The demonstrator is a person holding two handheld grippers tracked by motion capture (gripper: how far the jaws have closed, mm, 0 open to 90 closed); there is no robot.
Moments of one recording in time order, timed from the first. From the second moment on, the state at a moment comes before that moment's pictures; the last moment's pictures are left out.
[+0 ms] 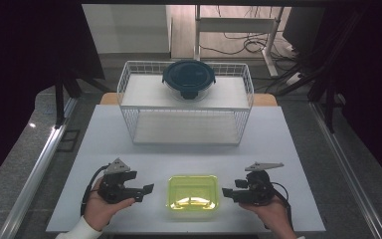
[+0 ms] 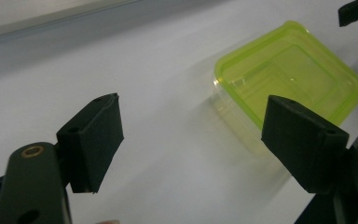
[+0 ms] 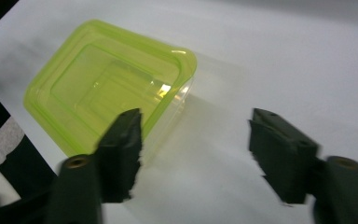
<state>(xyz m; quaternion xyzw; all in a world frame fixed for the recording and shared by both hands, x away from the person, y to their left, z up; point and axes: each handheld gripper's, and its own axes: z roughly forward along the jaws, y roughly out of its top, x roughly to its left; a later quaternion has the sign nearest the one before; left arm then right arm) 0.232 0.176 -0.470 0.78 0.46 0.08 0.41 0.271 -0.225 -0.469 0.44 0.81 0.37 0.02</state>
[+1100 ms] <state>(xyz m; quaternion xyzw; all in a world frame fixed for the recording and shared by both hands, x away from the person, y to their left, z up) 0.230 0.148 -0.495 0.74 0.50 -0.05 0.44 0.268 -0.211 -0.480 0.45 0.80 0.39 -0.04</state>
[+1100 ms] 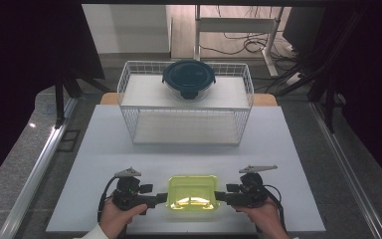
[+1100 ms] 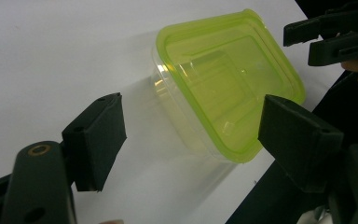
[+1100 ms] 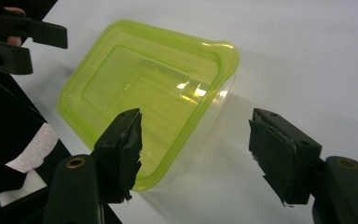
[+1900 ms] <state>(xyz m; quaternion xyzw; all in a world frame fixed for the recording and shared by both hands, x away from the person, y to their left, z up) 0.252 0.143 -0.516 0.69 0.55 -0.13 0.44 0.278 -0.204 -0.495 0.49 0.77 0.40 -0.09</state>
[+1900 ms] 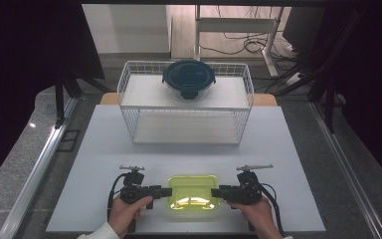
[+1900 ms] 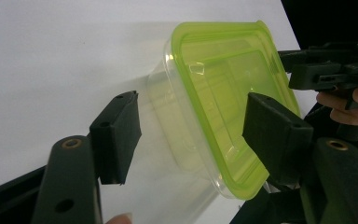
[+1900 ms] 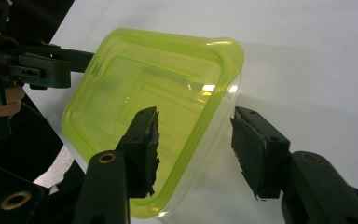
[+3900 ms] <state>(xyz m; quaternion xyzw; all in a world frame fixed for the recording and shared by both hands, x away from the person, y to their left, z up) 0.251 0.152 -0.458 0.69 0.50 -0.10 0.51 0.276 -0.198 -0.438 0.43 0.78 0.46 -0.05</state>
